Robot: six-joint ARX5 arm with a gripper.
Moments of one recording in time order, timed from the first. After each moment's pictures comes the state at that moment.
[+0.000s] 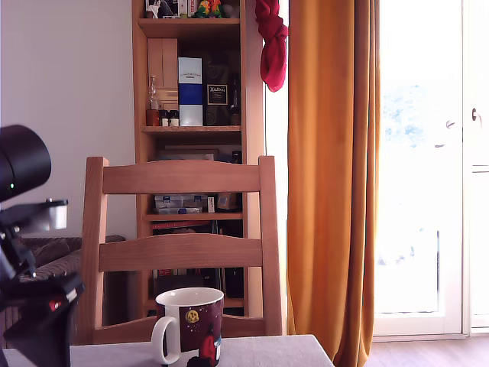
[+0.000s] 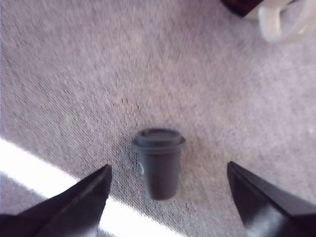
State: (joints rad) arm -0.33 1.71 0.58 -0.07 0.14 -0.10
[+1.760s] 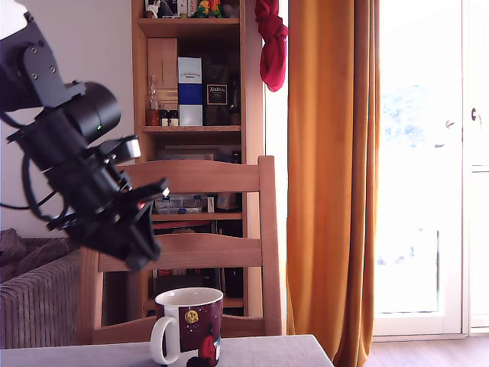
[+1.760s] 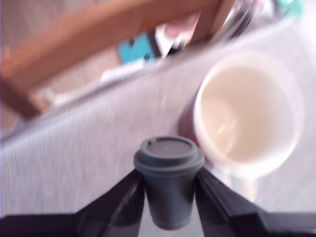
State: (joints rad) arm -0.34 1.85 1.07 -0.19 0.26 -0.11
